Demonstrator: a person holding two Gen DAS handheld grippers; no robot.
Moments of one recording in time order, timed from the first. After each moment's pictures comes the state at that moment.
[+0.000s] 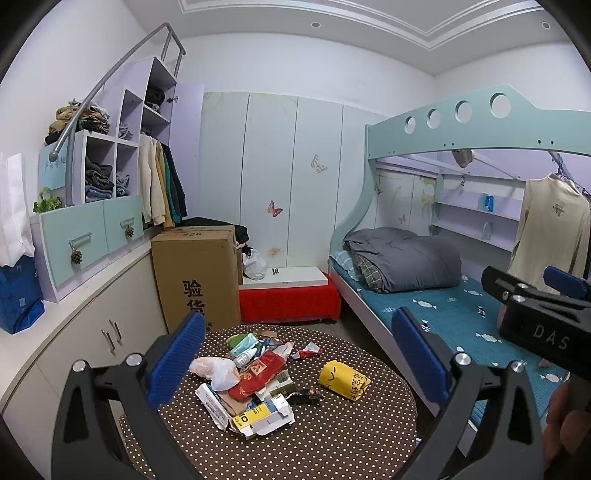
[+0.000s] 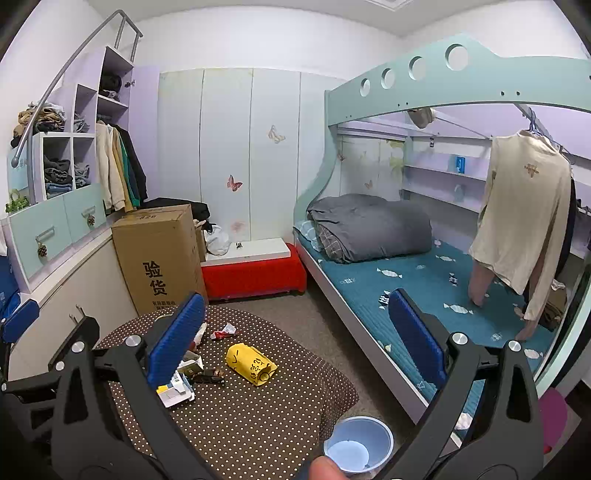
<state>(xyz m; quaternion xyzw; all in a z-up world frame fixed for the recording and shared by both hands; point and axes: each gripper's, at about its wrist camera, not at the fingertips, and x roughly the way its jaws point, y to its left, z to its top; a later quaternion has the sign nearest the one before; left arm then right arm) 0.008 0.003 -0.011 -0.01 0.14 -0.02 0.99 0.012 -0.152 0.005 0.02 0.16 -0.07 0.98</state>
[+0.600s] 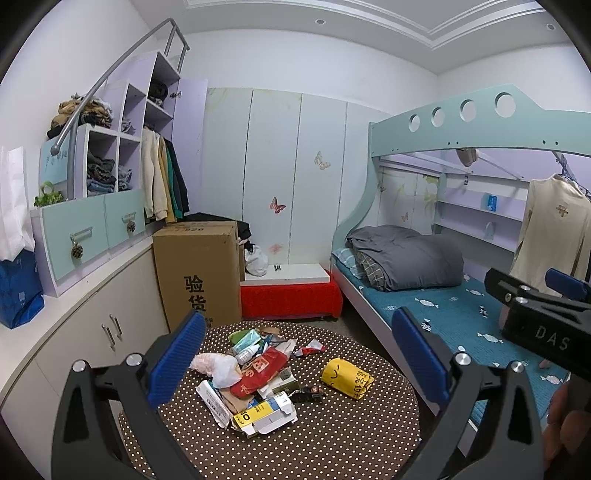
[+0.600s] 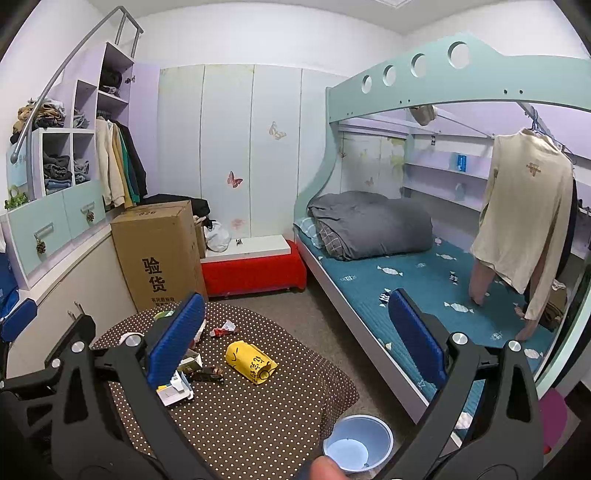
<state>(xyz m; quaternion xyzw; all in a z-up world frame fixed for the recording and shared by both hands) 0.017 0.010 -0.019 -0.01 0.15 -0.02 0.99 0.021 -0.150 -0.005 0.02 0.17 -0.07 0.98</state>
